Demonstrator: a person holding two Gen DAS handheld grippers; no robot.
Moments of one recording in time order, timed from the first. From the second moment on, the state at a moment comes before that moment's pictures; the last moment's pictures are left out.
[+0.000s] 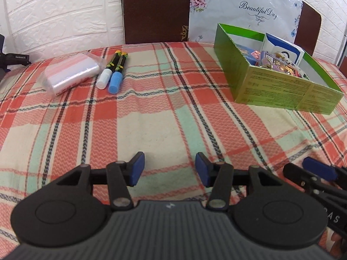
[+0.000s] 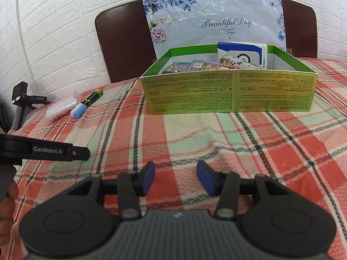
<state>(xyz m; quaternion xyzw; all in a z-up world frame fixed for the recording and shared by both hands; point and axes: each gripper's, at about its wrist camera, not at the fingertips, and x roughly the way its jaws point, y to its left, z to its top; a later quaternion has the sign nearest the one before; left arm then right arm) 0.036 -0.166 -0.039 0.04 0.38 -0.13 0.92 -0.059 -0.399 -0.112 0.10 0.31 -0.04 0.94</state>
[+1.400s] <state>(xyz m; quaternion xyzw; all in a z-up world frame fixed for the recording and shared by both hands) 0.046 0.027 -0.061 -0.10 0.24 -0.04 0.96 0.282 -0.171 -0.099 0.06 0.38 0.18 0.90</state>
